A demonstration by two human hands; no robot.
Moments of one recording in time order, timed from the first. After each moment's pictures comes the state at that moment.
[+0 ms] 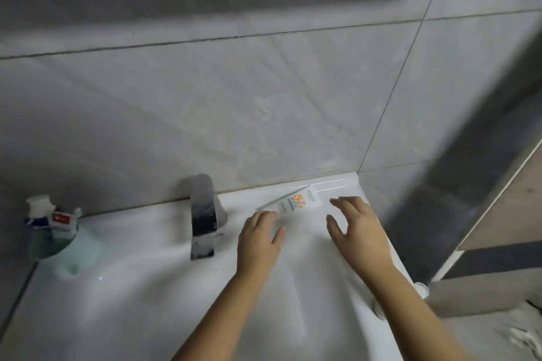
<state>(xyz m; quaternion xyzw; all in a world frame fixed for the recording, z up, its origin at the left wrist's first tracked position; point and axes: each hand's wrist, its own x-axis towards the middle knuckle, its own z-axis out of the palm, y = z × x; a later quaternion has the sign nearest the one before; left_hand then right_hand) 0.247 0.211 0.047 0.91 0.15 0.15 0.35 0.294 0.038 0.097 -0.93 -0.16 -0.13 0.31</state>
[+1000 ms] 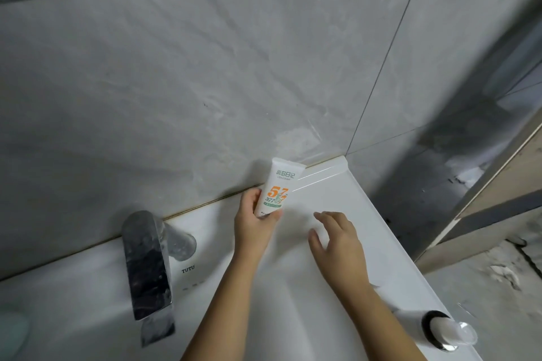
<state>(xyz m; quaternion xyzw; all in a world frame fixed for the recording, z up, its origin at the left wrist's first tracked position) 0.363 0.212 -0.006 0.75 0.20 0.08 0.62 0.337 0.064 0.011 -0.93 0.00 -0.03 0.36</state>
